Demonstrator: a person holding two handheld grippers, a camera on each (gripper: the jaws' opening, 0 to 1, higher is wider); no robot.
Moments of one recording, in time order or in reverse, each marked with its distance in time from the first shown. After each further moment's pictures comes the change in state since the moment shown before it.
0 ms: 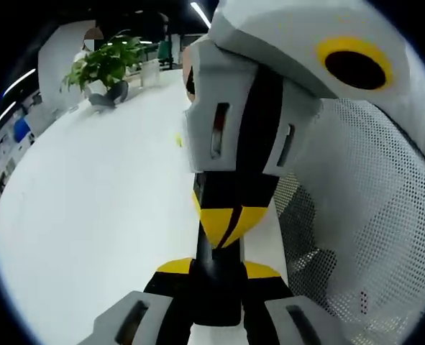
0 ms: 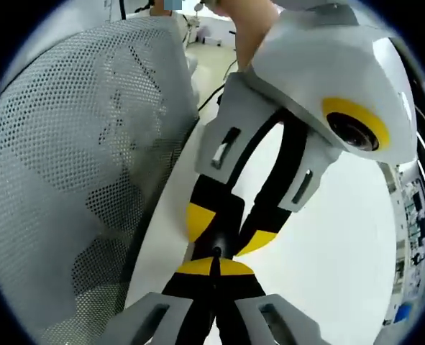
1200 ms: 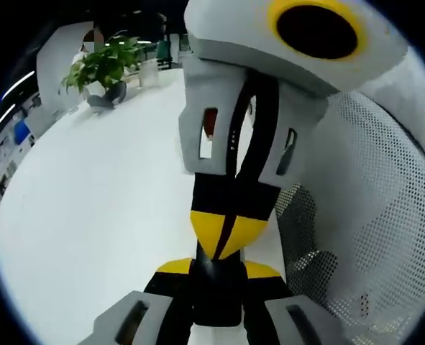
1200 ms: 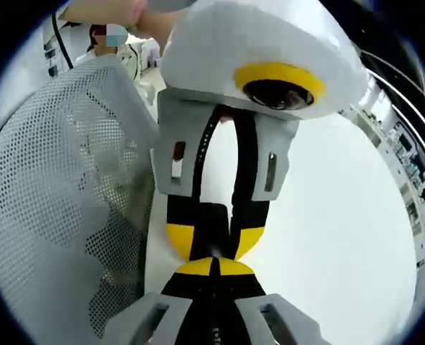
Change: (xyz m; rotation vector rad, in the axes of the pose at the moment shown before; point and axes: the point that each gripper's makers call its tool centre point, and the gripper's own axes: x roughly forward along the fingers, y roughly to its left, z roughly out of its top) left arm 0.003 -0.002 0.004 0.006 0.006 0.014; right arm -0.001 -0.001 0.003 0.333 -0.189 -0.047
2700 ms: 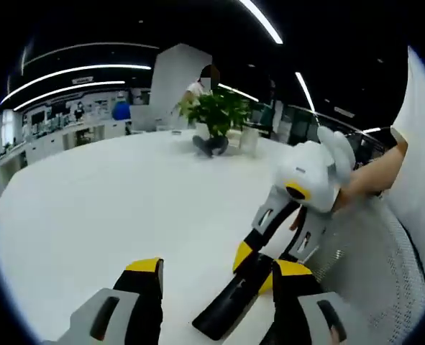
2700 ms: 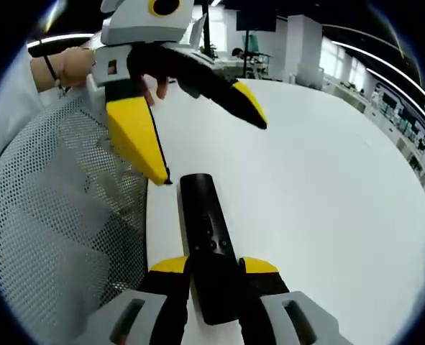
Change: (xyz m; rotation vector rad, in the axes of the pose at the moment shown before) left arm -0.092 0.031 0.044 -0.473 -0.498 0.489; right arm -0.008 -0.002 -0.036 0.190 -0.008 0.009
